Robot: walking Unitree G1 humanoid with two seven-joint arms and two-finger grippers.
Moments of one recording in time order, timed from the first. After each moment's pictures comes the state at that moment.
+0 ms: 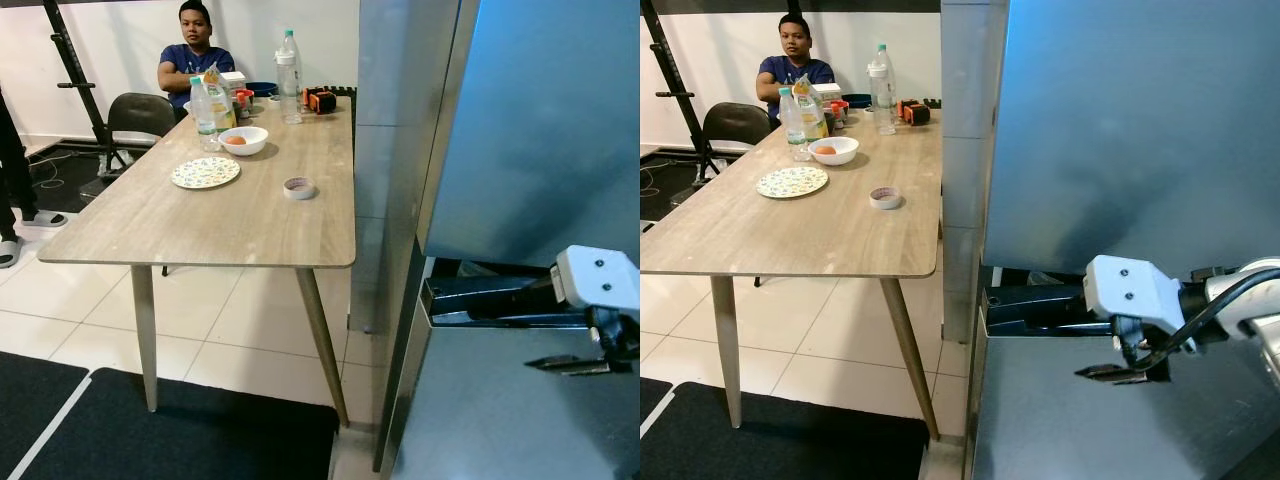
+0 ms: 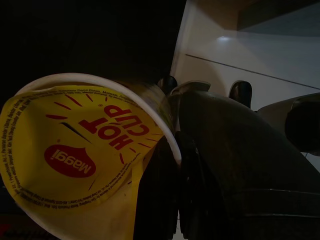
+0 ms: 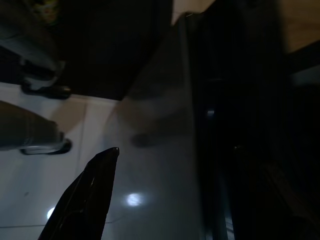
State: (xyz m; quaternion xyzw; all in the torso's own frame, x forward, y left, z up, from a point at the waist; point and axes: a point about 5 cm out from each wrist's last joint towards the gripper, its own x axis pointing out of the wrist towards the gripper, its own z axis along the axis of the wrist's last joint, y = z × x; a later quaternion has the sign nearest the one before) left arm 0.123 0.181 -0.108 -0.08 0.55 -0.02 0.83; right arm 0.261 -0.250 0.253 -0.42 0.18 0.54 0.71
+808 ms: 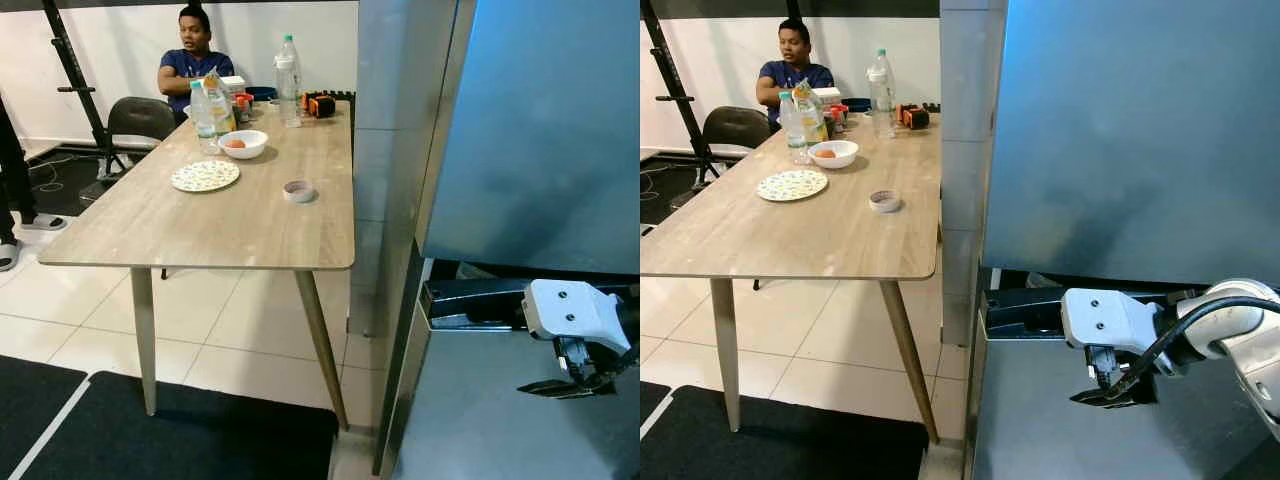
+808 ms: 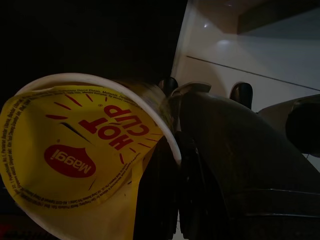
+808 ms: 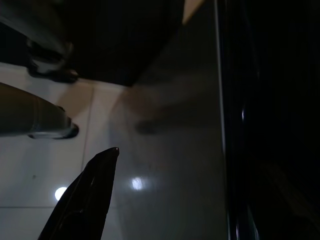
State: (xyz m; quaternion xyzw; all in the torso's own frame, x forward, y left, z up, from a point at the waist) left arm 0.121 0.178 -0.109 -0.08 0.55 -0.02 0.83; right arm 0.258 -0.237 0.235 -0.43 0.21 0.56 0.68
